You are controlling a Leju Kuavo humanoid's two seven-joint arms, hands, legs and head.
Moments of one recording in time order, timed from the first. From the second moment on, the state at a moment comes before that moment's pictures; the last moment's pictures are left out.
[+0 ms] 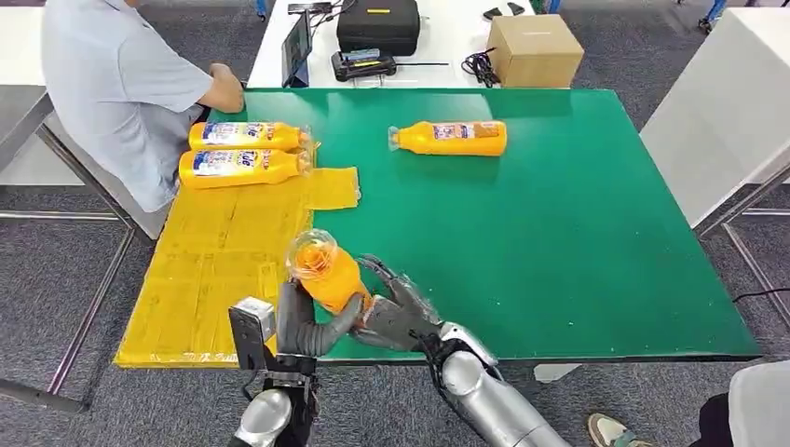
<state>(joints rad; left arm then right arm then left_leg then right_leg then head) -0.08 -0.29 -0.40 -1.27 0.08 0.42 -0.45 -0.30 0.08 0.58 -1.02 0.36 -0.03 -0.38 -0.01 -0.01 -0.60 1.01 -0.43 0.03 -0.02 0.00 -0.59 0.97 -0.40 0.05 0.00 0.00</state>
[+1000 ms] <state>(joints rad) -0.22 -0.23 -0.22 -1.11 -1.21 0.70 -0.21 -0.21 0.13 0.39 -1.18 0.41 -0.07 -0.46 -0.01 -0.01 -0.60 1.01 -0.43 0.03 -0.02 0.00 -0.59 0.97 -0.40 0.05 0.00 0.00</state>
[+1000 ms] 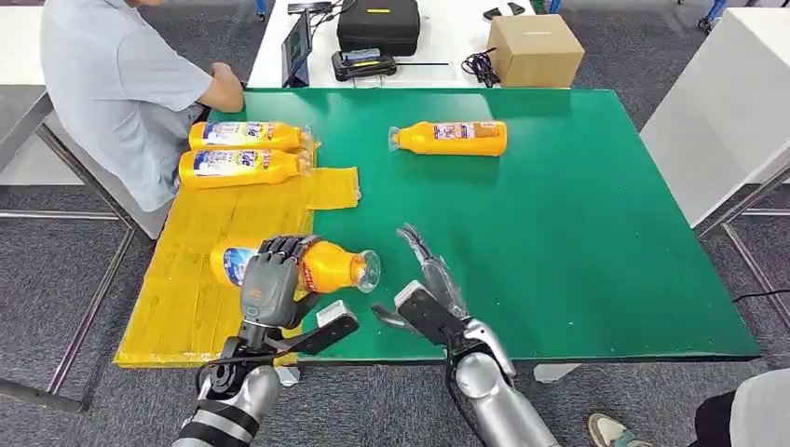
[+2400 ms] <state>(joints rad) -0.52 -0.11 -0.26 -0.62 -1.25 0.43 -0.05 -0.20 0.14 0.37 -1.20 0.39 -0.02 -0.48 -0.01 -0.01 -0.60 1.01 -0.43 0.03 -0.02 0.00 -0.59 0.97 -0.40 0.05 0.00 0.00</state>
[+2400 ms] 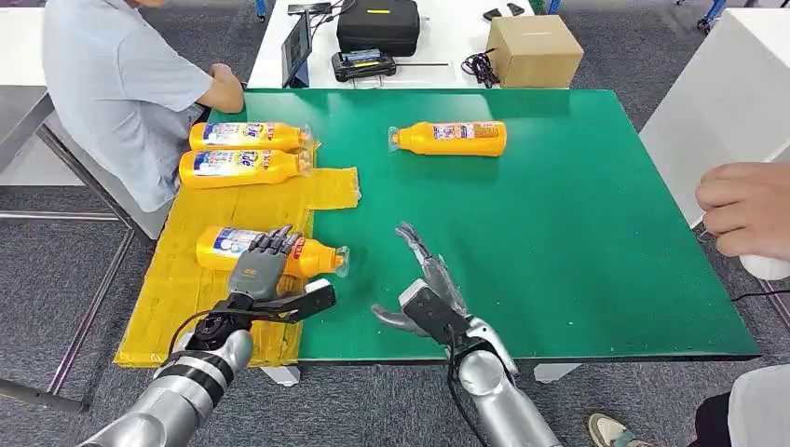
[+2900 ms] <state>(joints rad) -0.56 -0.11 -0.24 -0.57 -1.22 0.37 -0.04 -0.20 0.14 0.35 -1.21 0.42 -0.02 -0.48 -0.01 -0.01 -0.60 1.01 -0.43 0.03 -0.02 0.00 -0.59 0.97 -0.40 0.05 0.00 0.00</state>
